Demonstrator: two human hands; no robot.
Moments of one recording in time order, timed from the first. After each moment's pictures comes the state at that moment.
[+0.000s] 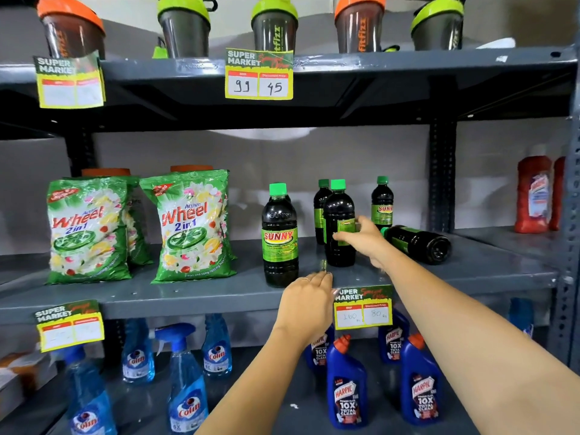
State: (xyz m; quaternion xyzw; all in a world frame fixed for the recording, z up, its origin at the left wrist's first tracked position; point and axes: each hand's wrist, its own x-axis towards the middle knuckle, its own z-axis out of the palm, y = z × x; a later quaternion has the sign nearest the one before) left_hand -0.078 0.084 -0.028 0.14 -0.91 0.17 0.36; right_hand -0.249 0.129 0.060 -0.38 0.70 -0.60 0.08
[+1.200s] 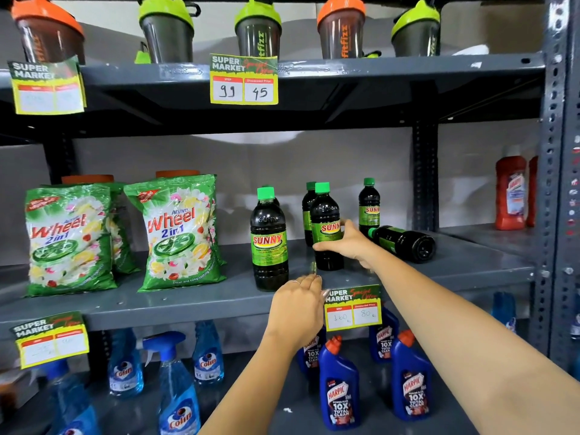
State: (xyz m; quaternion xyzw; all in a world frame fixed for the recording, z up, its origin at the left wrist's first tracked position) left_hand -0.076 0.087 -0.026 0.15 -0.92 0.13 0.35; right_hand -0.241 0.134 0.062 -0.42 0.75 -0.51 0.09
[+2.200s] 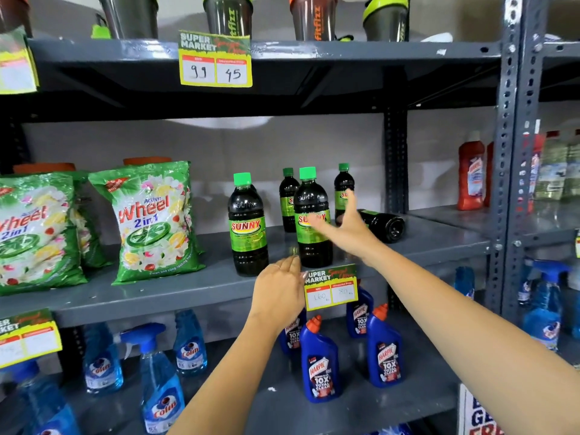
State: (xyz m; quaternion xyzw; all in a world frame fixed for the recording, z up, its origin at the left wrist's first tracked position) left_hand -0.074 0.091 -0.028 0.12 -0.90 0.12 0.39; right_hand -0.210 0.197 0.054 -0.41 0.72 -0.56 0.02
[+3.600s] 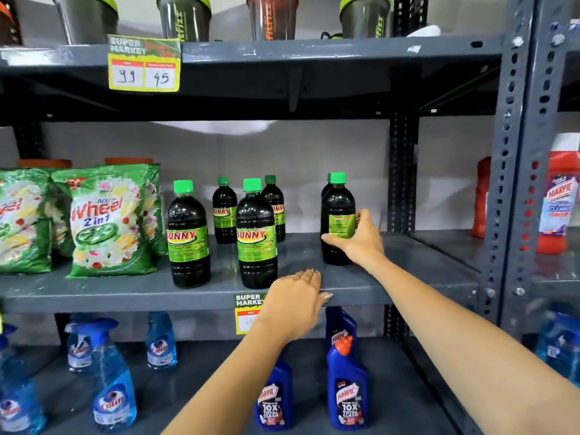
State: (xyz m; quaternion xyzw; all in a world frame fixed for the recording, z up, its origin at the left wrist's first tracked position) left_hand -0.196 0.175 -0.014 0.17 -0.93 0.18 0.27; right_hand -0.378 0.214 0.048 -0.38 0.75 -0.54 -0.06
